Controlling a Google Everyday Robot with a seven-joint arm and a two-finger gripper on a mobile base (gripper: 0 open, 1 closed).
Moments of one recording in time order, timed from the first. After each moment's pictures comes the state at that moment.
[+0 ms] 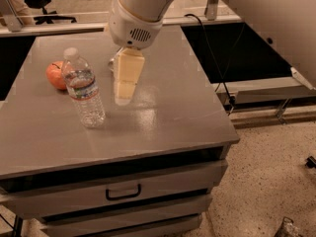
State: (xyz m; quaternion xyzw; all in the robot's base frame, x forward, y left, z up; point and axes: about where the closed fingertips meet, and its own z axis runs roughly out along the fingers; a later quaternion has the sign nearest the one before) arm 0.523 0.087 0.966 -0.78 0.57 0.07 0.24
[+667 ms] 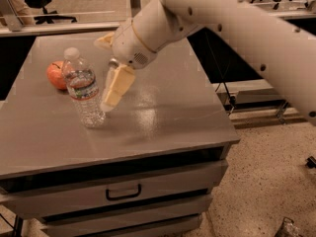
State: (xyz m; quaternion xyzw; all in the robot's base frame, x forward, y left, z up) arm 0.547 0.130 0.928 -0.74 0.52 0.22 0.35
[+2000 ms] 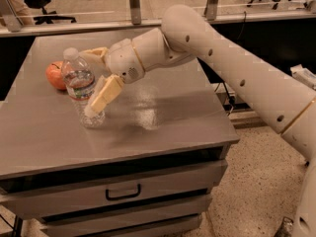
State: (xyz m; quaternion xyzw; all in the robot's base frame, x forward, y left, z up) arm 0.539 0.170 0.914 -0.68 0.46 0.41 0.40
